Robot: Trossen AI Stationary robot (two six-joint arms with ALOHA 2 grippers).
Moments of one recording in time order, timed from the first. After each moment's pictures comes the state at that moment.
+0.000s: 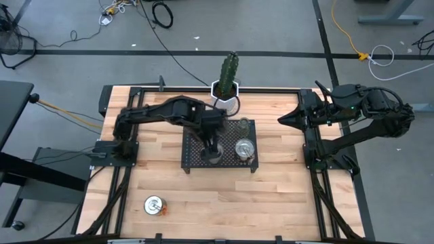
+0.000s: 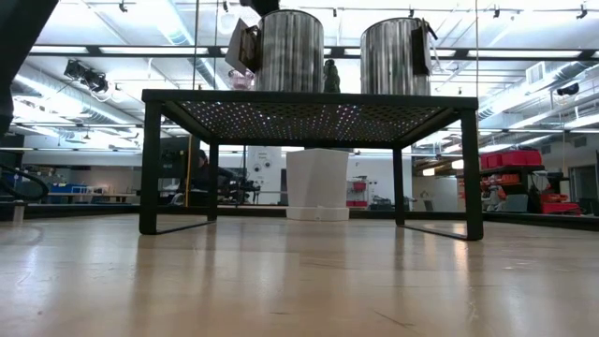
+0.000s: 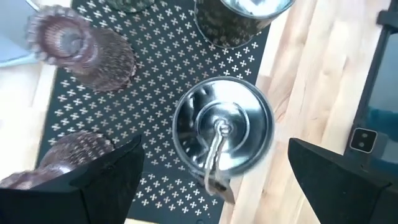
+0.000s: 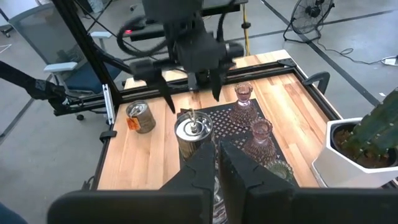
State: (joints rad) left arm -0.05 2.00 2.36 -1.57 0.01 -0.33; right arm 0.13 1.00 1.54 -0.95 0.11 0.22
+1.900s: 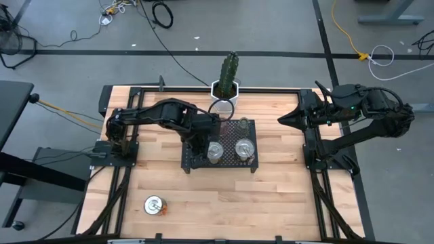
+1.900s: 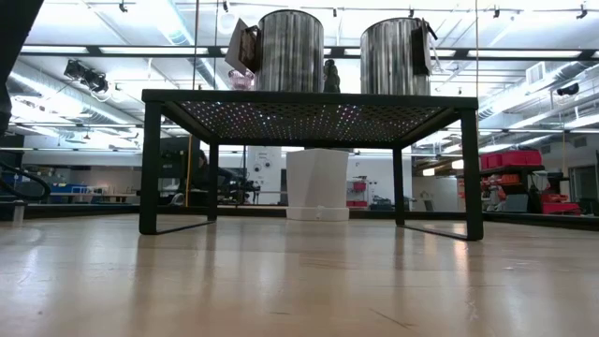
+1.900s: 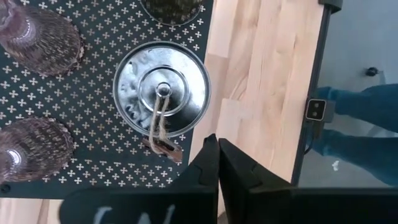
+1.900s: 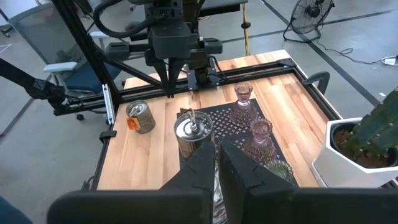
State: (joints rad) left arm -0.11 1.92 2.31 -1.57 0.12 -0.34; right arm 0.13 1.00 1.54 -0.95 0.12 0.22
